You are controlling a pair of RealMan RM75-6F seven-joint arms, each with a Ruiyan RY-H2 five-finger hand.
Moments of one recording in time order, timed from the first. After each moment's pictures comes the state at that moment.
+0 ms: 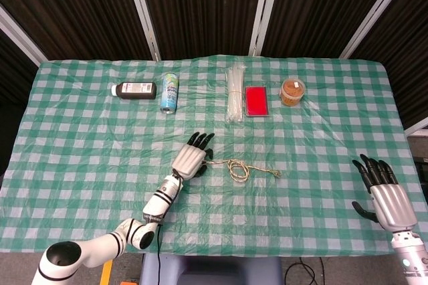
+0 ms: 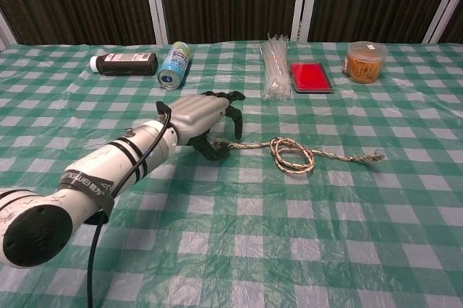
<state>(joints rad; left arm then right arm) -0.89 -2.07 -0.28 -0.84 1.33 0.87 0.19 0.10 -1.12 0.00 -1.55 -1.55 1.42 -0.01</state>
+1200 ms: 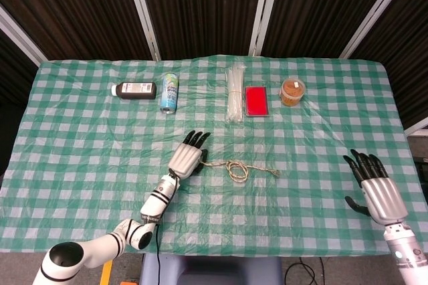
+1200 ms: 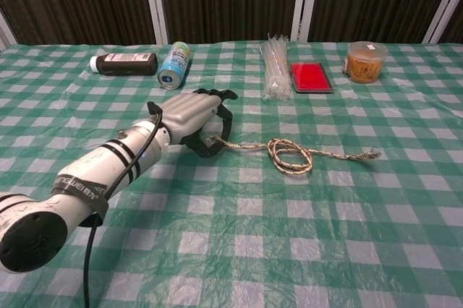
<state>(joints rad) -0.89 -2.07 -0.23 -0.80 1.32 0.93 0.14 0.16 -1.14 0.03 -1.54 -1.57 1.37 -0.02</state>
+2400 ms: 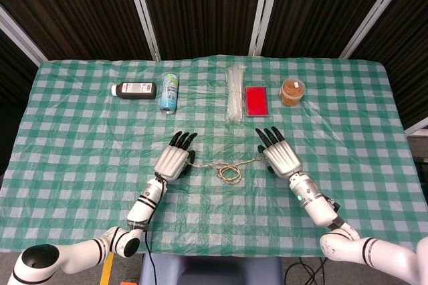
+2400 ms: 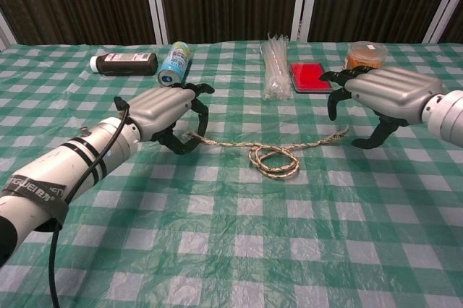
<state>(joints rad) -0.79 -1.94 -0.21 -1.04 1.27 0.99 0.27 0.62 -1.55 0.19 -1.33 -1.31 0.90 -0.48</state>
